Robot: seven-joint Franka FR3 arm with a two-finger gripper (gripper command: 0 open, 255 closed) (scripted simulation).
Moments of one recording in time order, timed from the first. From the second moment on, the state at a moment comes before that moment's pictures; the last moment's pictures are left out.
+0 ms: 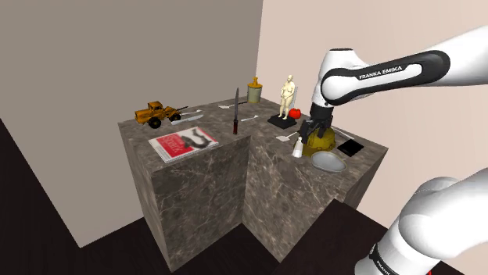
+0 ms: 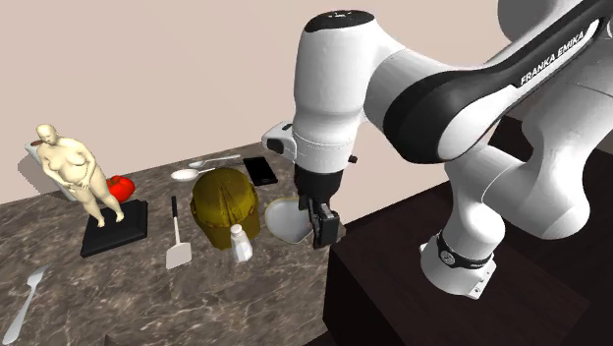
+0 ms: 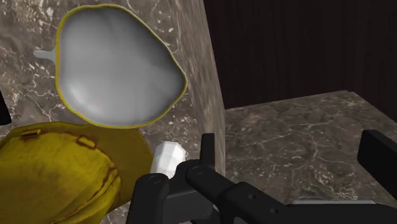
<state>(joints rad) -0.14 -0.49 -0.16 -2.52 -0.14 2.10 0.01</state>
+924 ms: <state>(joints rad) -0.19 -0.03 -0.32 -2.36 -0.01 2.53 -0.16</state>
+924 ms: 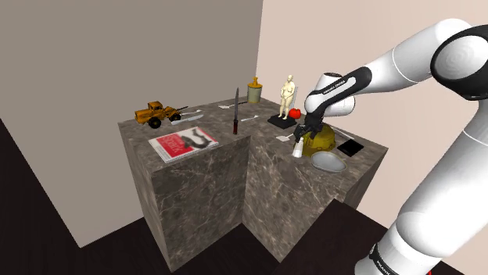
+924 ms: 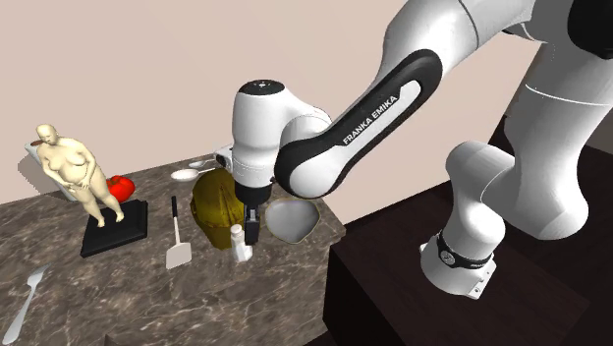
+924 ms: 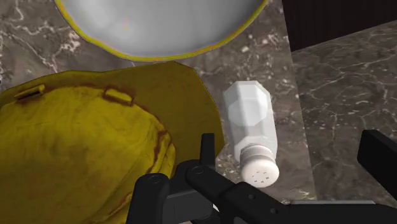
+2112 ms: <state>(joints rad) -0.20 0.14 -0.32 -2.31 0.11 2.66 -0.24</state>
